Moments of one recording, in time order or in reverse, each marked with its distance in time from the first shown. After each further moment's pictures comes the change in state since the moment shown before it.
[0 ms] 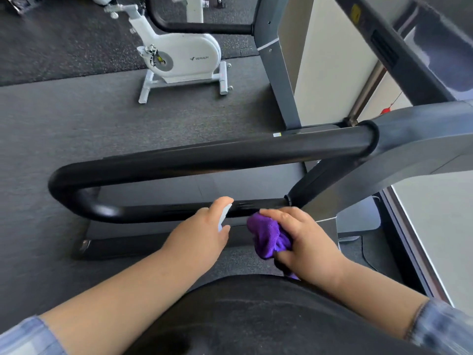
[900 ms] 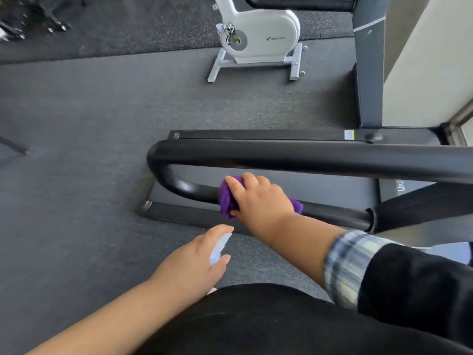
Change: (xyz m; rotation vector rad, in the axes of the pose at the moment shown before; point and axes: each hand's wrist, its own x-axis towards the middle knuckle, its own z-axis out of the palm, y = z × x) left_hand -0.098 -0.090 -0.023 -0.103 -0.048 -0.255; right_hand 0.148 -0.085 0.140 -0.610 -0.262 -0.253
